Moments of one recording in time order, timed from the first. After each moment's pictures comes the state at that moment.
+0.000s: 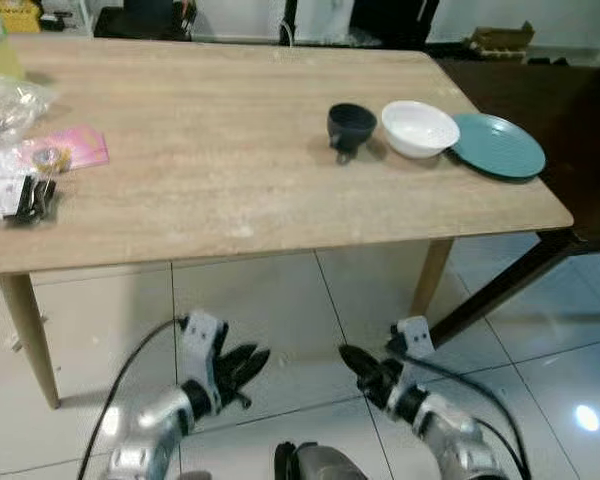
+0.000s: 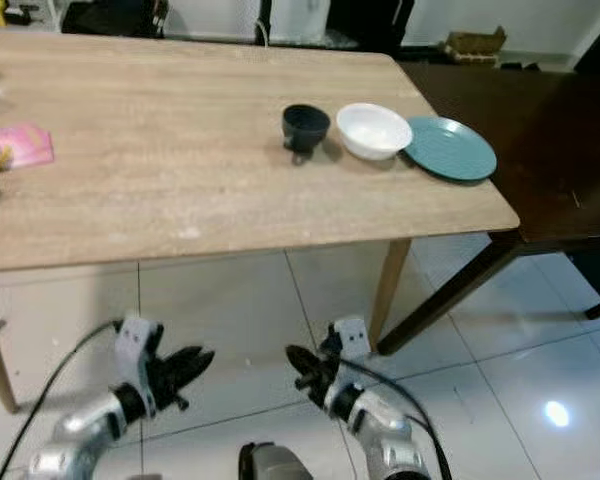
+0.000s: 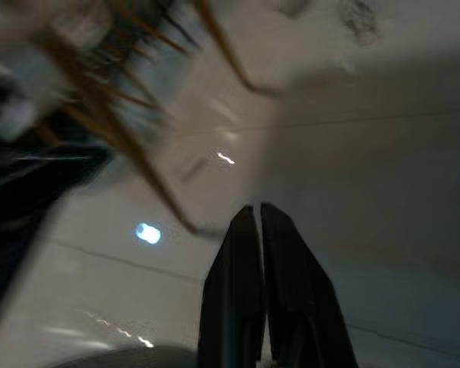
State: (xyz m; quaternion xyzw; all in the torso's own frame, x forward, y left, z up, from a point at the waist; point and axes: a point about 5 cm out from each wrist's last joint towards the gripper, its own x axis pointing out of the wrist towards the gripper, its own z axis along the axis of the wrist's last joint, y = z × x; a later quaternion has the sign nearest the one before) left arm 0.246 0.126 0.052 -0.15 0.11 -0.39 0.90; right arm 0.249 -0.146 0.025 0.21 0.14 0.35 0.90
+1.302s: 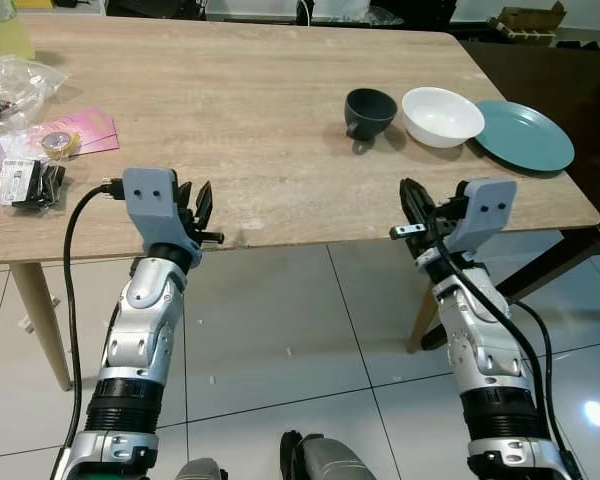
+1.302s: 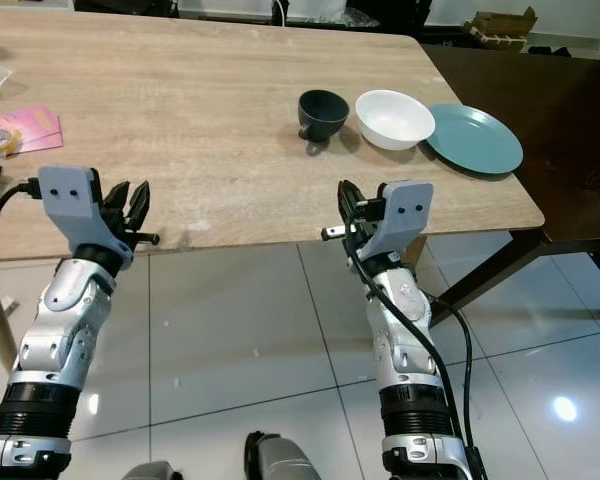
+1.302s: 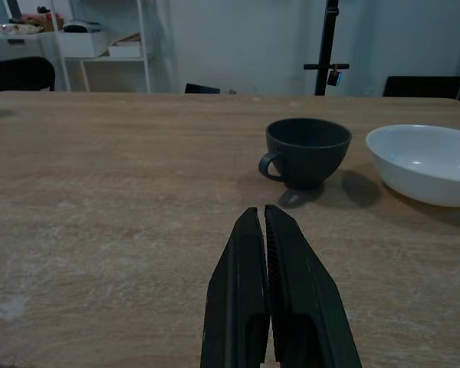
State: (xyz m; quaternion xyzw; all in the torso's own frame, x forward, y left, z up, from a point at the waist) left arm 0.328 0.151 0.164 -0.05 -0.08 -0.08 0.99; right arm 0.325 -0.164 0.163 0.04 -0.14 0.11 0.98
